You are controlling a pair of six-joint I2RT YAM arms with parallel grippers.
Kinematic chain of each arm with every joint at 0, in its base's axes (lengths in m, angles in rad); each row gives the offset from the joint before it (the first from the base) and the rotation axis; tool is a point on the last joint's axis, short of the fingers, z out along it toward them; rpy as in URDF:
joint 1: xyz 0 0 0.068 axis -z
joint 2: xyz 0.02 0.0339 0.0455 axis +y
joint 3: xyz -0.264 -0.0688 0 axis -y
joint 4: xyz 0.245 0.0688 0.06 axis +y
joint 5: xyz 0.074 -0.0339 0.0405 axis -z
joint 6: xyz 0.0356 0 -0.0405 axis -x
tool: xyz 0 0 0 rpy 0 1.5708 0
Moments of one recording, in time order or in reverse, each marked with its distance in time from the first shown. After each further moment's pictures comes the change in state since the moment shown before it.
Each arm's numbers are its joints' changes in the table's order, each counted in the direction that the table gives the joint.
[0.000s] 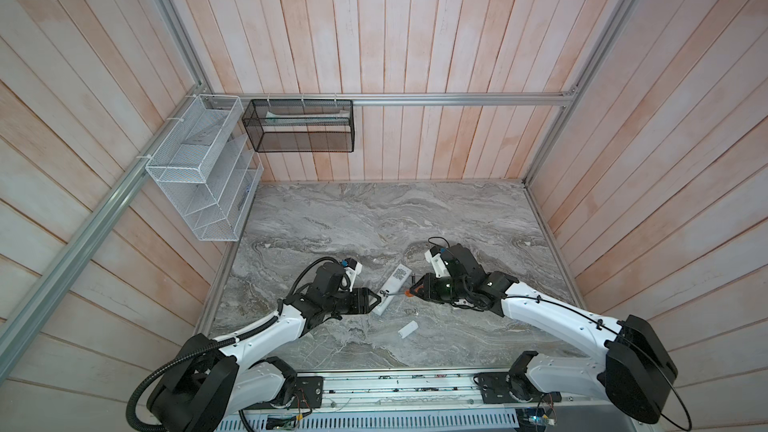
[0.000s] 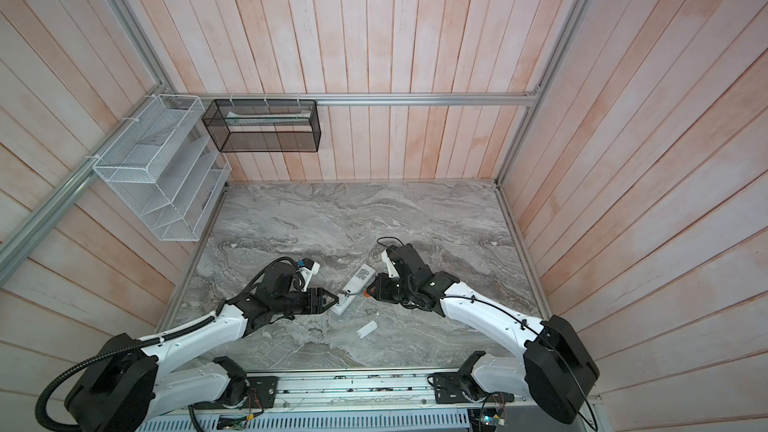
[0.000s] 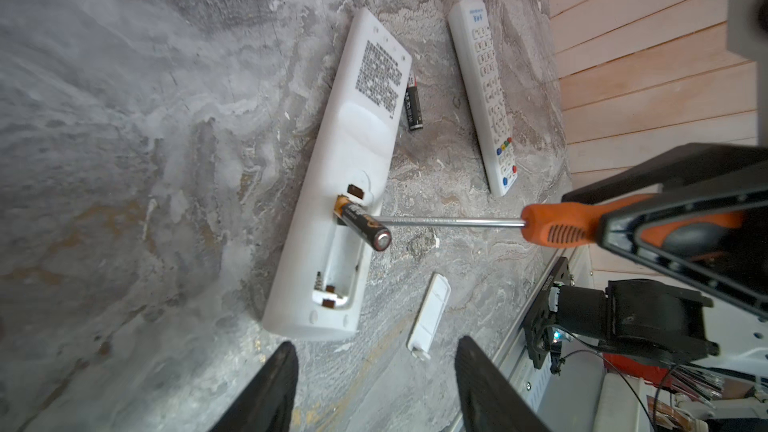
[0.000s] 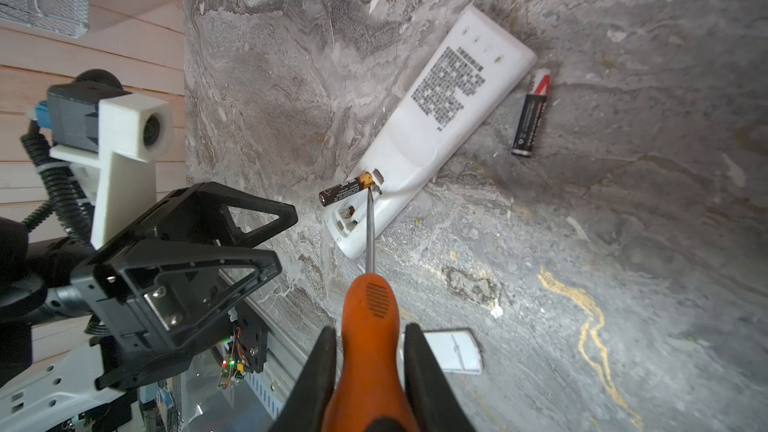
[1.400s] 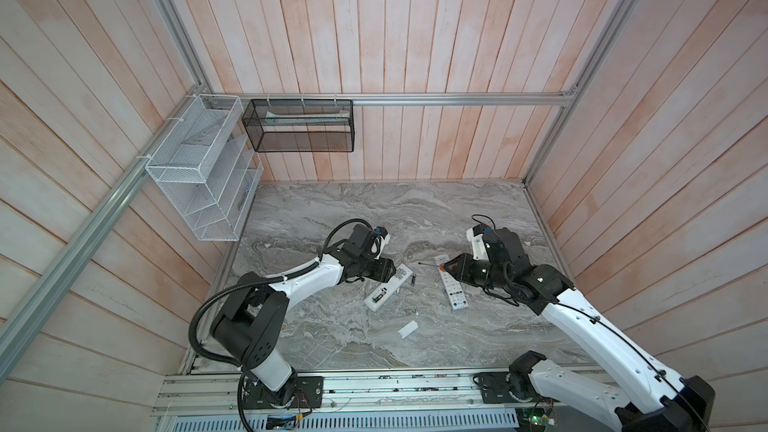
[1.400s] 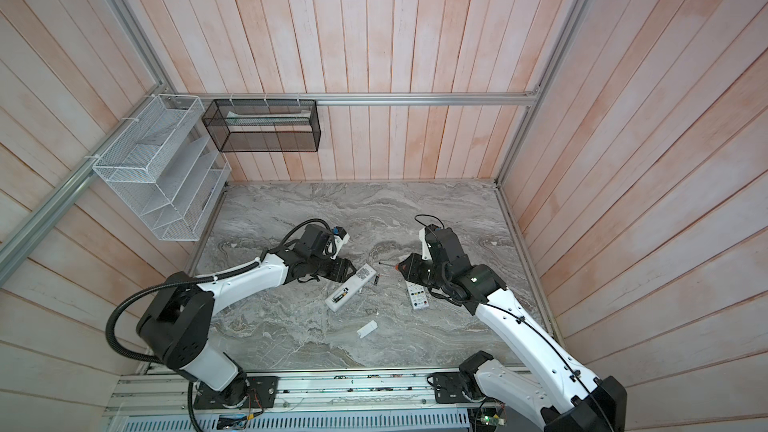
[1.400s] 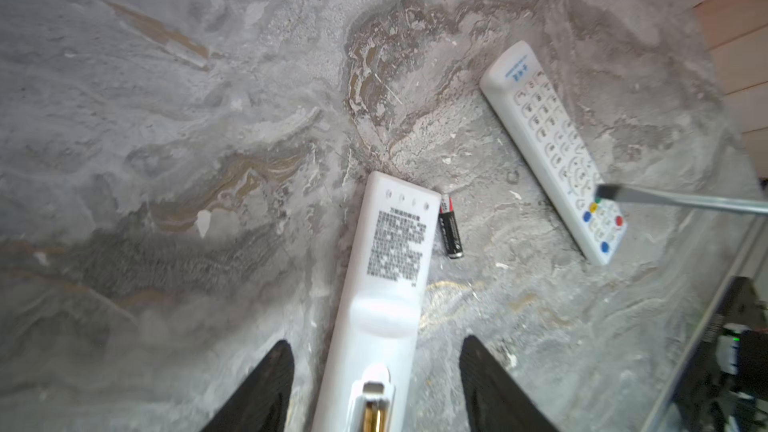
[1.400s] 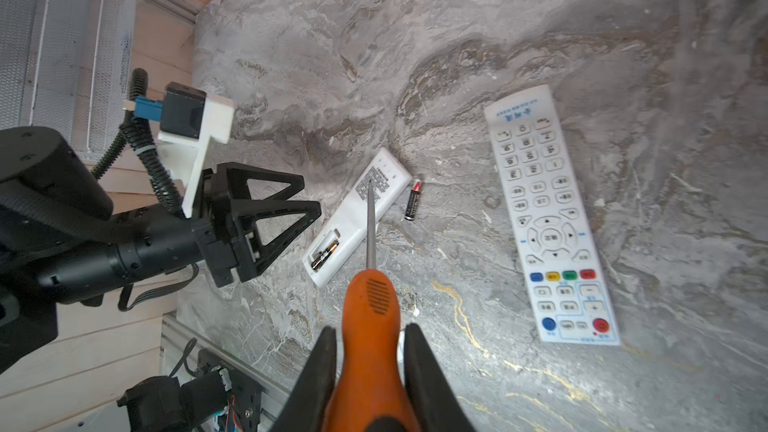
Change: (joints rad) left arm 0.074 0.530 0.595 0.282 -0.229 -0.418; right arm 0.216 -0.274 0.130 0.357 0.127 0.077
